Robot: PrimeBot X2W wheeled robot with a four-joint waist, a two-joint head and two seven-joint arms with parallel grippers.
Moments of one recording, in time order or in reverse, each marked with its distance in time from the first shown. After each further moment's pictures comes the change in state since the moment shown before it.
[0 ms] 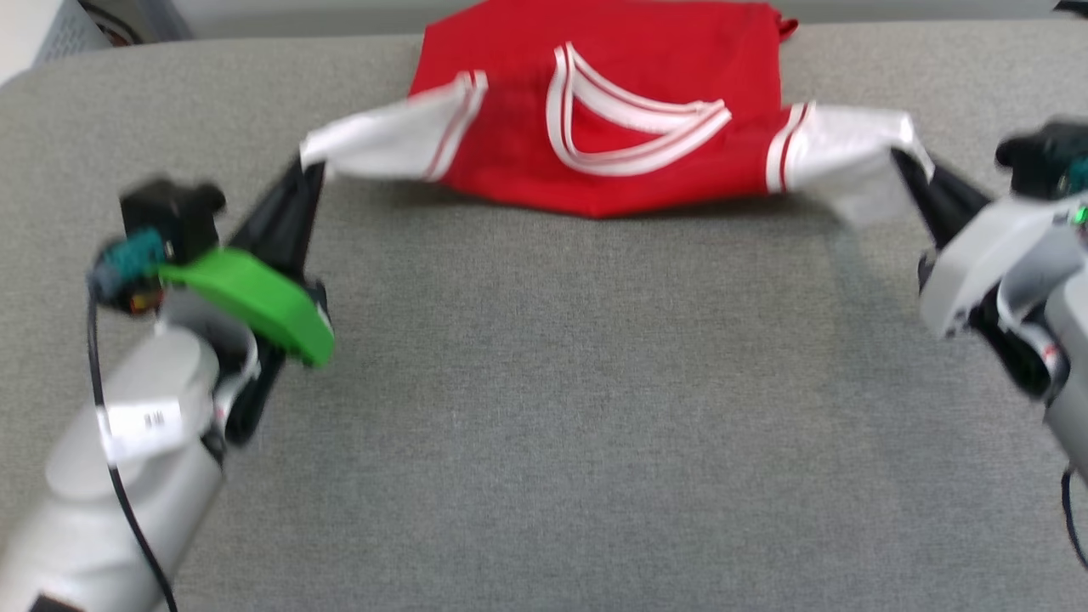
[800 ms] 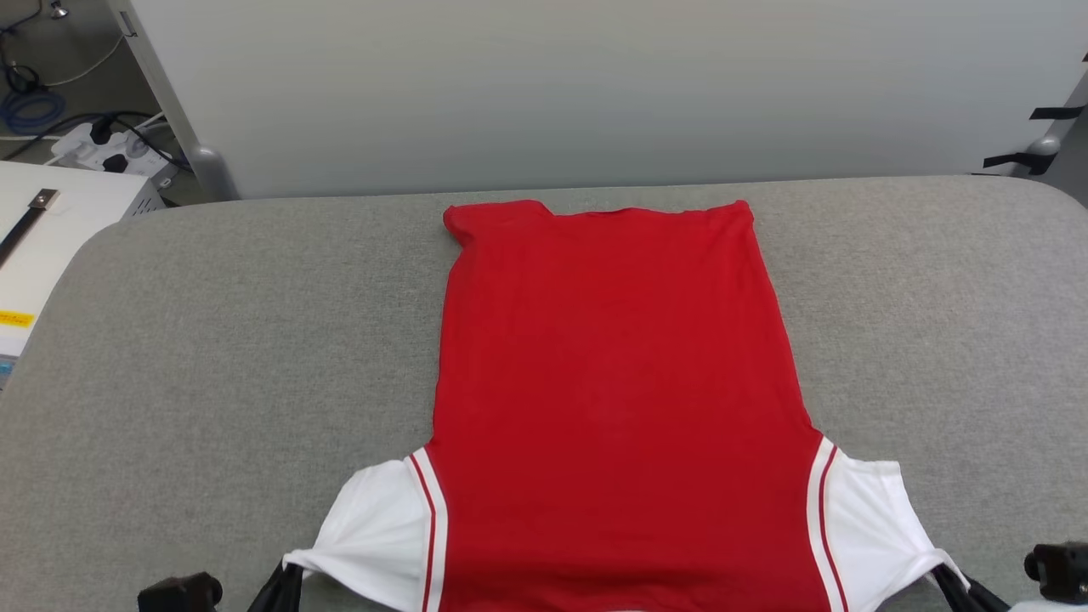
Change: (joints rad) left arm 0.767 -0.072 0.211 -0.092 -0.041 0.105 0.000; right arm 0.829 0.014 -0.281 -0.152 0.020 0.000 0.001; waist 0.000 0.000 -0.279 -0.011
